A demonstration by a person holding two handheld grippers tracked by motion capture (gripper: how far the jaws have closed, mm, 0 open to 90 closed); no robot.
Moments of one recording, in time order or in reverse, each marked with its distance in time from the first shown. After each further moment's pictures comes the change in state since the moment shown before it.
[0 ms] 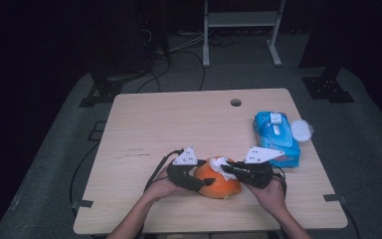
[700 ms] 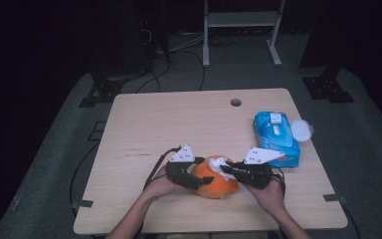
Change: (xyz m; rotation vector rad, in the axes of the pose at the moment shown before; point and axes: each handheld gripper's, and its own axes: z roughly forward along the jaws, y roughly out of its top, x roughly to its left) left arm 0.005 0.001 -0.003 -0.033 -0.008 -0.050; right arm 0.003 -0.001 0.002 -0.023 0.015 0.000
